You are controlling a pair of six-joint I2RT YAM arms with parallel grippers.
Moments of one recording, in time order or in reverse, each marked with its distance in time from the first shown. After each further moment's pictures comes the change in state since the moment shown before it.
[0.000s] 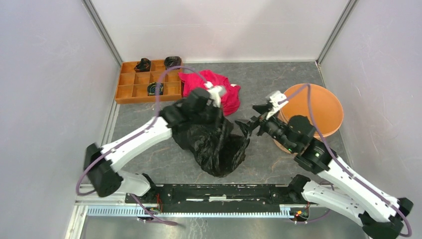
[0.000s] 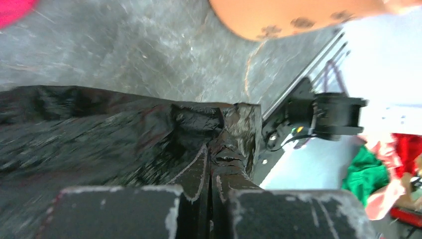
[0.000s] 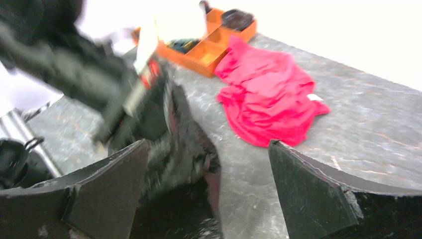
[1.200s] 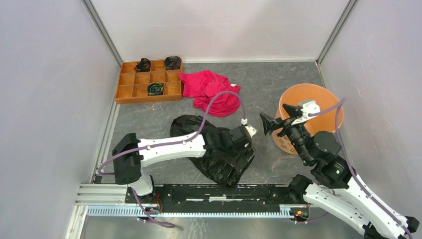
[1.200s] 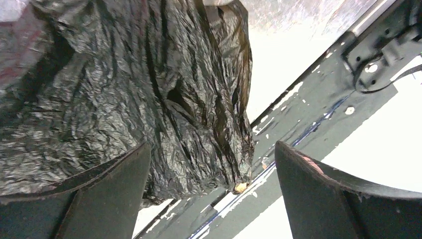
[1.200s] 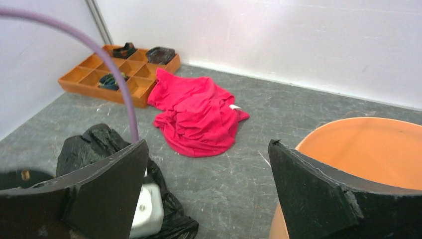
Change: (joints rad) left arm -0.433 0.311 0.118 -0.247 -0.367 0.093; right arm -0.001 -0.266 -0.062 -0.064 0.345 -0.086
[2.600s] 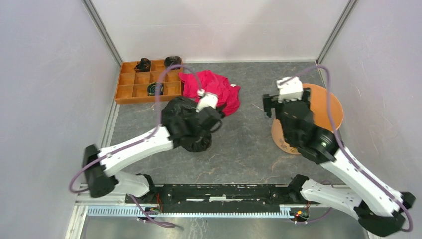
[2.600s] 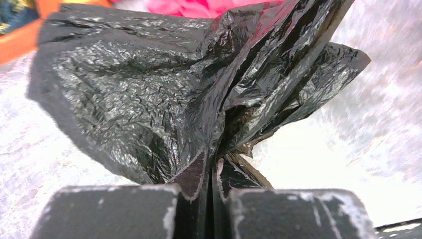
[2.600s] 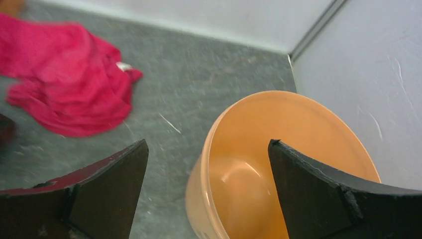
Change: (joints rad) left arm 0.140 -0.218 -0.108 -0.031 -0.551 -0.022; right arm -0.002 0.300 0.308 -0.282 0.426 -0.064
